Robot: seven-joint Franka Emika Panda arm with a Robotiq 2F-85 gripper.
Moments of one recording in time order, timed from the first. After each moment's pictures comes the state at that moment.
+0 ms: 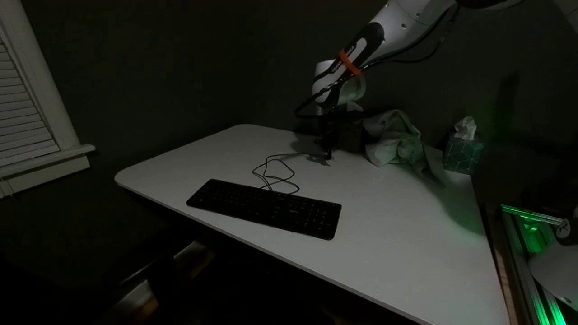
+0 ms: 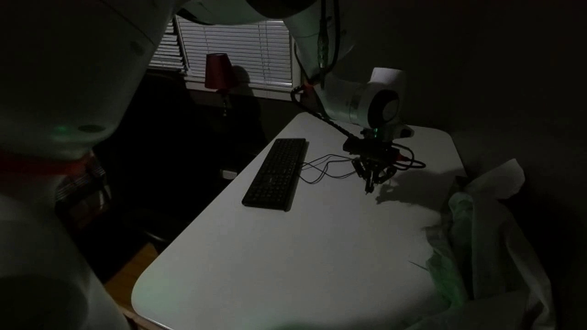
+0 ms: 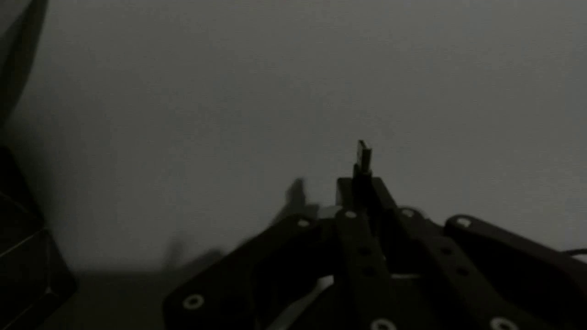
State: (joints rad) arm -0.26 0.69 -0.12 -1.70 0.01 2.36 -0.16
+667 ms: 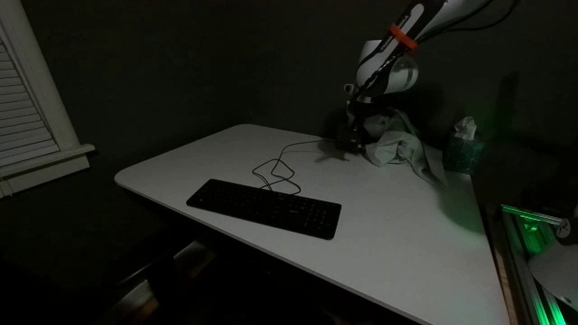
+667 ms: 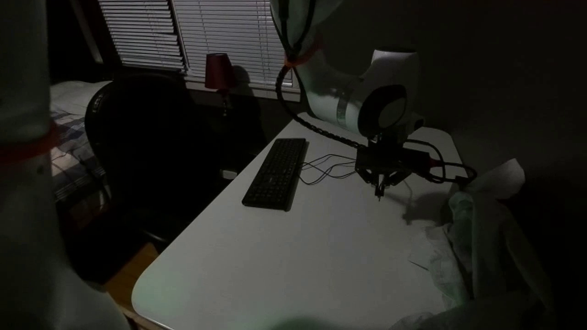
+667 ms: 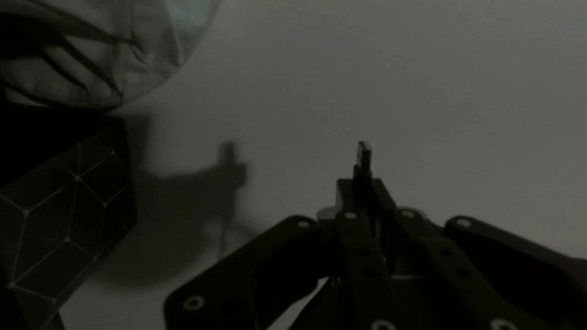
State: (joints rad) arm -0.41 0.31 -0.07 -2.21 0.02 2.70 -0.63
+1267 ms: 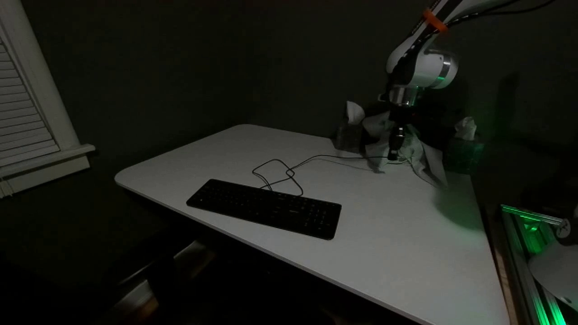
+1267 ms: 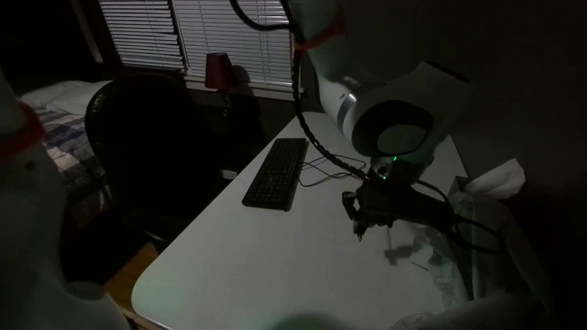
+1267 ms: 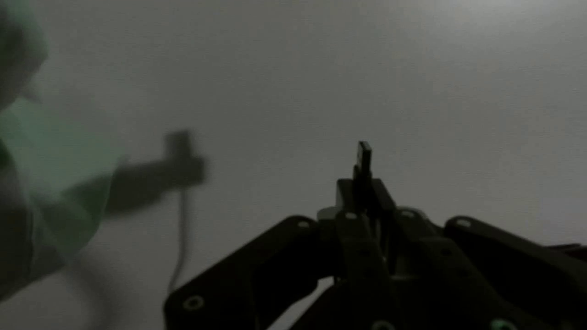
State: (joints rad) arm -0.57 0.15 -0.08 -2.42 0.29 2.41 -1.19
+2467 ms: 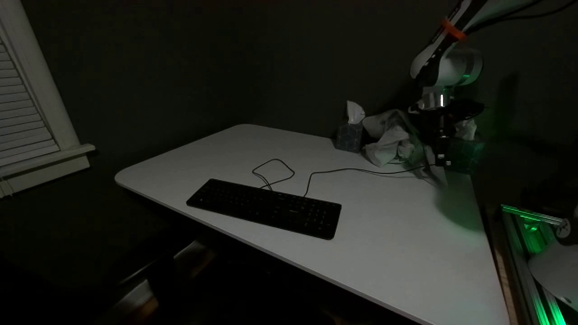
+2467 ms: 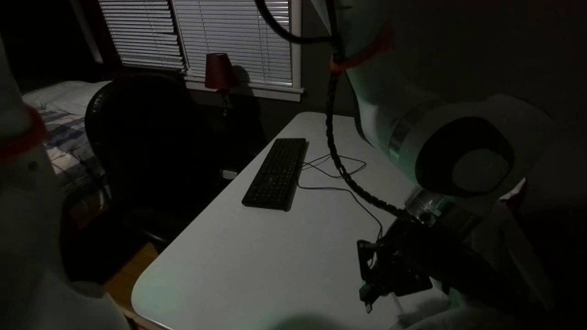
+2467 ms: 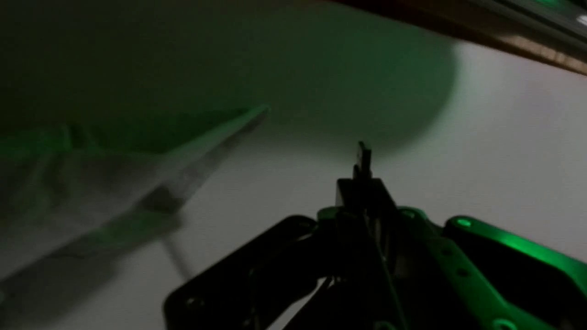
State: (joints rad) arm -0.53 0.18 -0.34 -2.38 0.08 2.13 -1.15
